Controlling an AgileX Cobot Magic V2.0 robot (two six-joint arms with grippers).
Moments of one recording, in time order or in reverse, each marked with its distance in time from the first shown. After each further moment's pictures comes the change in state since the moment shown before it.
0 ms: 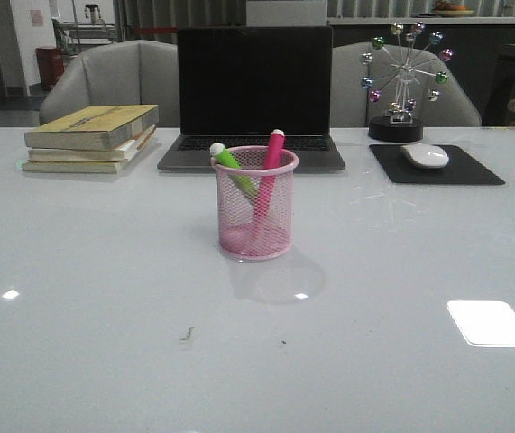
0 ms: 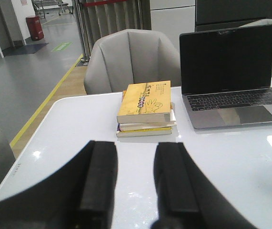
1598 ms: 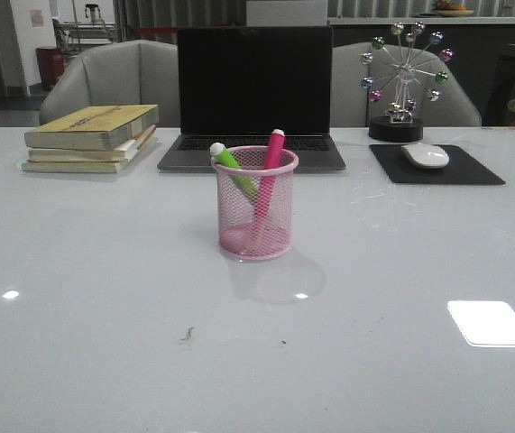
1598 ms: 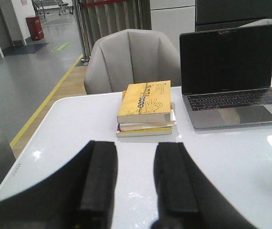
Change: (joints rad) left arm 0.000 0.000 0.000 0.000 0.000 0.000; right arm 0.000 0.000 0.180 -0.019 -0.139 -0.008
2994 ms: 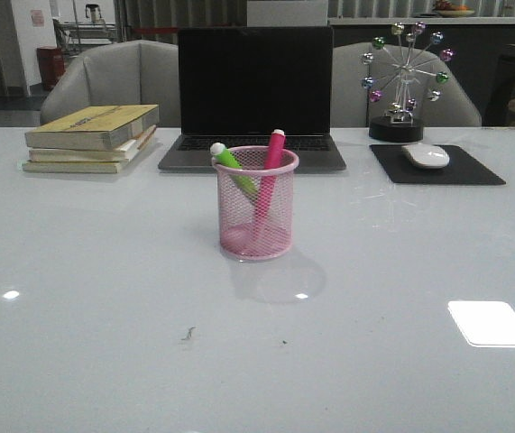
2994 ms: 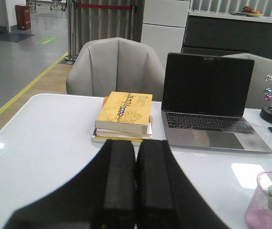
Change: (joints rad) left arm 0.000 -0.046 0.000 -0.200 0.000 0.000; right arm 0.000 0.000 0.000 -0.002 0.002 -0.002
